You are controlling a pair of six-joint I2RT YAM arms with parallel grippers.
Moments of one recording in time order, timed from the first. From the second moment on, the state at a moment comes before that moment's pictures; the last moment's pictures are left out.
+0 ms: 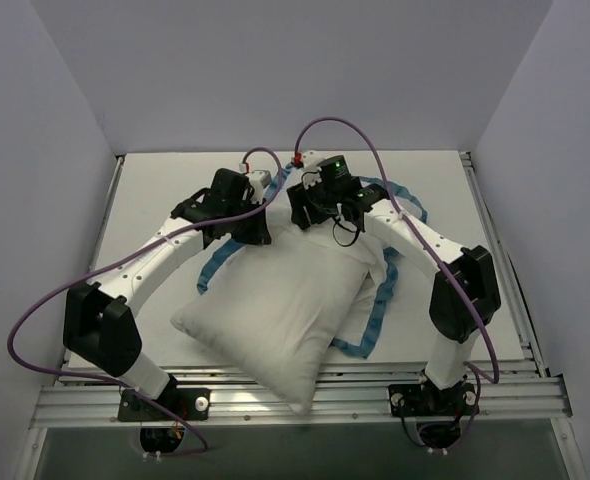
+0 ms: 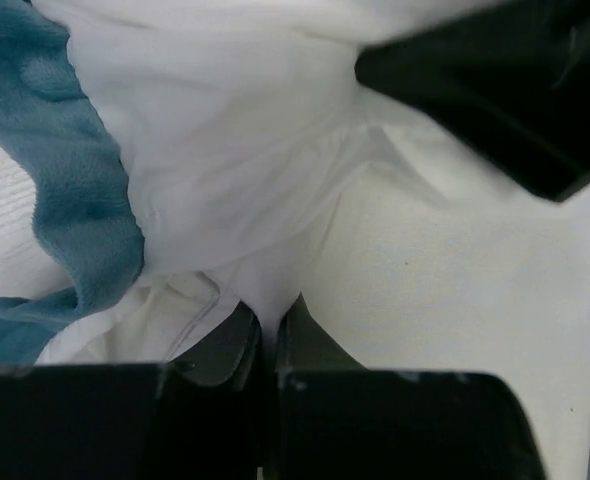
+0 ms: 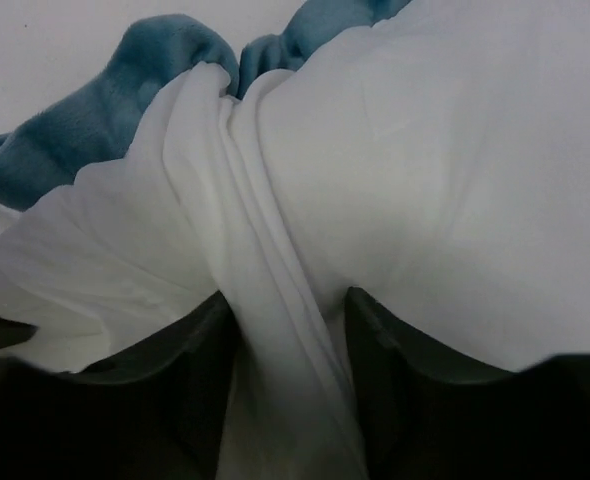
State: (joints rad) left arm -0.52 1.57 1.37 -0.61 0.20 -0.31; right arm 0.56 1.78 1.50 -0.41 -0.16 0.02
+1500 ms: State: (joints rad) left arm -0.54 1.37 1.40 -0.73 0.03 -0.31; right arm 0.12 1.53 1.37 -0.46 -0.14 0.47
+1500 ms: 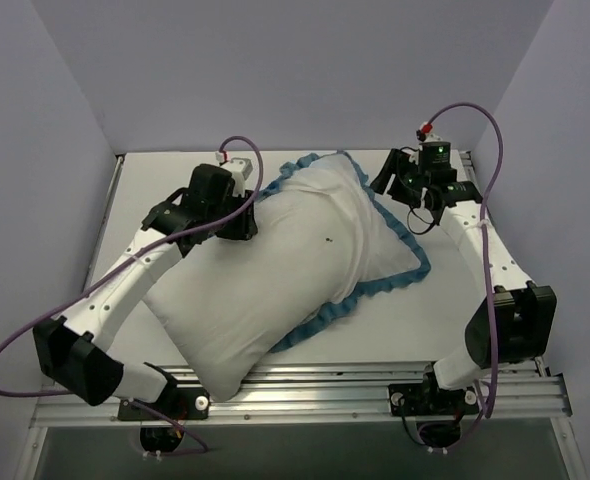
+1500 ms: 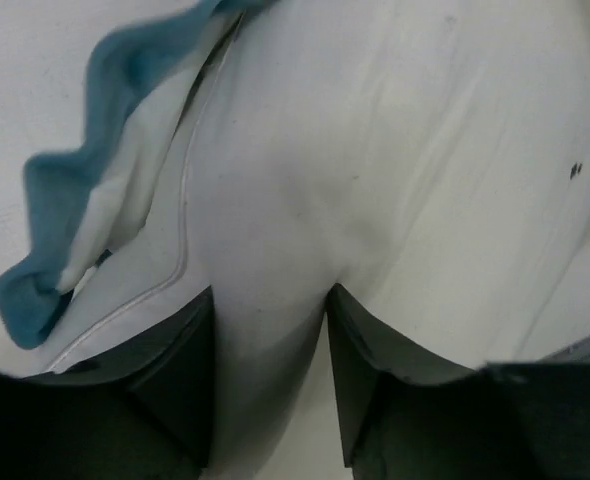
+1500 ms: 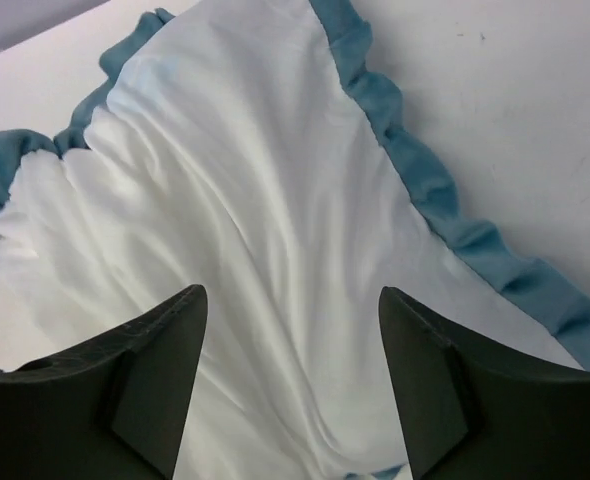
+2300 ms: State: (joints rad) left arm -1.21 1.52 1.39 -0.63 -0.49 0.01; right arm 0.21 0.97 0.83 -0.48 -0.09 0.47
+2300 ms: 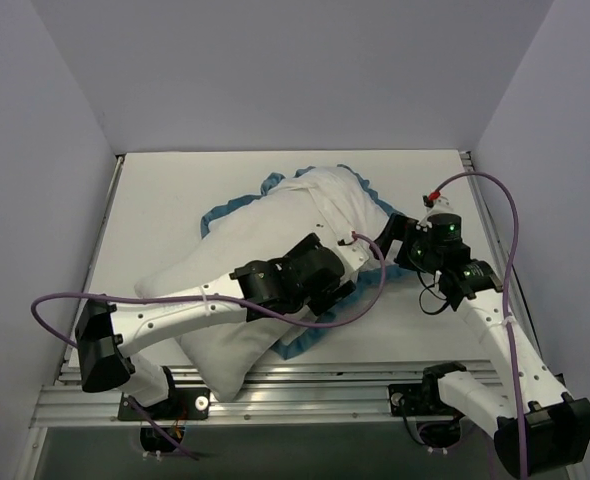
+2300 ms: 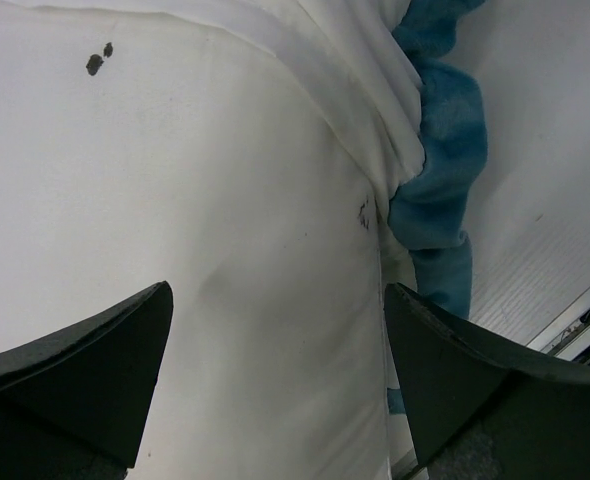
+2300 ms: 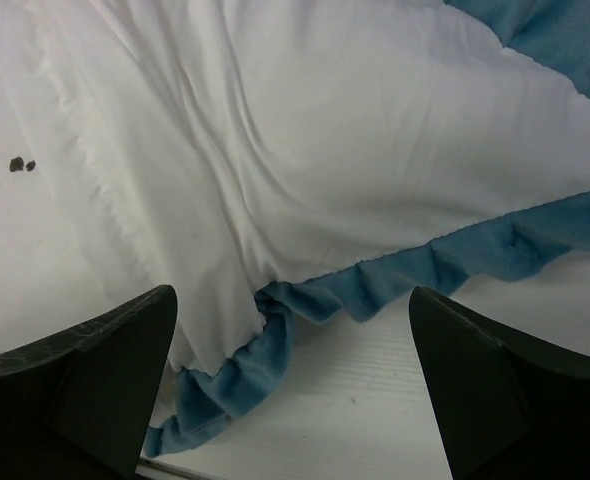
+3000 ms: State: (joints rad) left arm -1.19 1.74 1.27 -0.46 -0.60 -0.08; right arm 0.23 0.91 0.67 -0.42 -0.14 0.49
